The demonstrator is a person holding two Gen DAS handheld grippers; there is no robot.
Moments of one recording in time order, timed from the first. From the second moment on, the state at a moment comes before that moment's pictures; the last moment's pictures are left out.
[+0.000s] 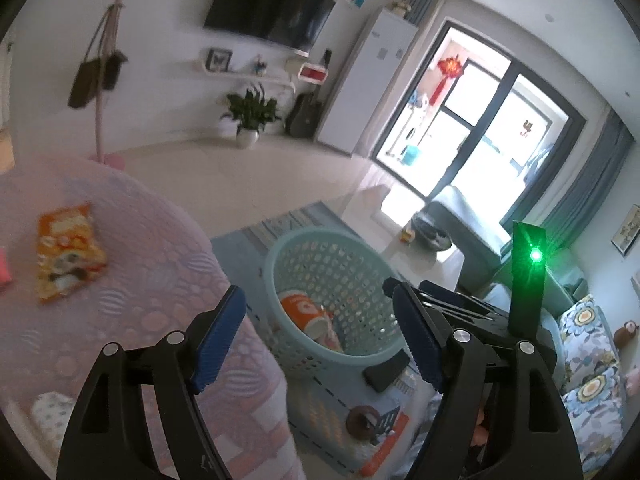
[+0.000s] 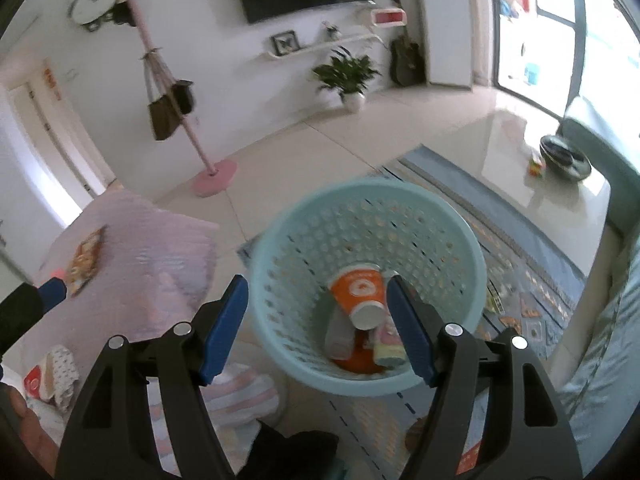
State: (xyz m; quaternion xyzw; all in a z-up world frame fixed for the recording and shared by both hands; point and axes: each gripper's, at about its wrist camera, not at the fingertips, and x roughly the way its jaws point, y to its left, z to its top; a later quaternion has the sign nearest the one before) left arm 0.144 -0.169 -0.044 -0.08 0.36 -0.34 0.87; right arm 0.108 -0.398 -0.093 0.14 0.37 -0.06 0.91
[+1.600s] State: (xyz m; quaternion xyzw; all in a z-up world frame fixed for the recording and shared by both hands) left arm -0.005 0.095 -0.064 -0.06 0.42 -0.20 0.89; right arm 0.075 -0.166 -0.082 0.01 0.35 0.15 0.92
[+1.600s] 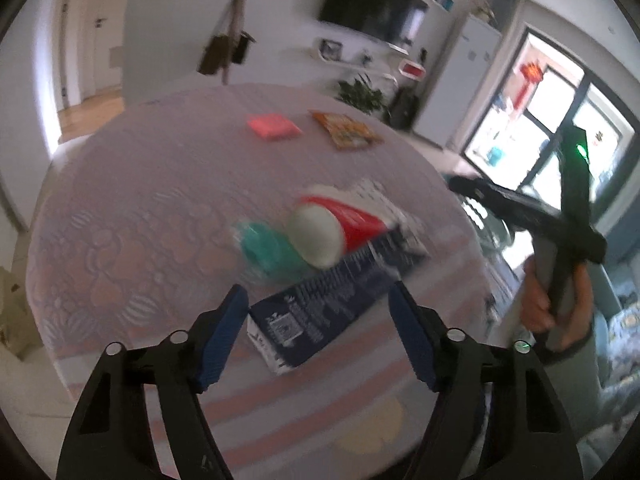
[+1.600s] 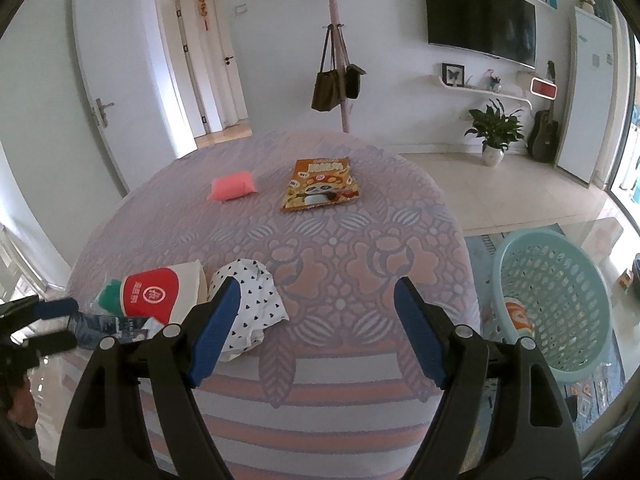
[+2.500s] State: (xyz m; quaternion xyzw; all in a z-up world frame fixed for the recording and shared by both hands) left arm -0.010 0.003 -0.107 0.04 0.50 -0.24 0.83; right arm 0.095 -0.118 -0.116 -0.03 0.42 0.23 0.88
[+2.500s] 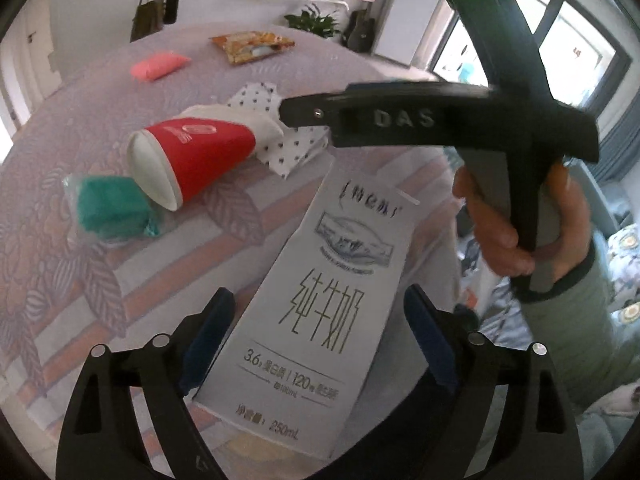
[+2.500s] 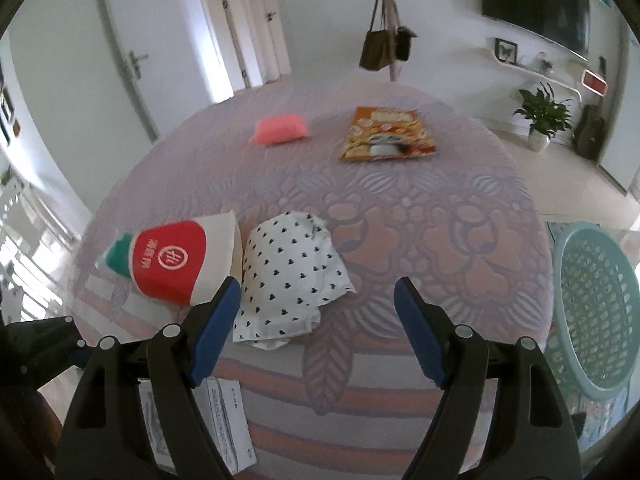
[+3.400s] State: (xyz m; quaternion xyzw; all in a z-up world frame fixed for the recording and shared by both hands) left arm -0.018 0.031 -0.081 -0.01 0.44 -0.22 0.87; right arm 0.108 -0.121 -0.112 -0.03 0.43 0.22 0.87
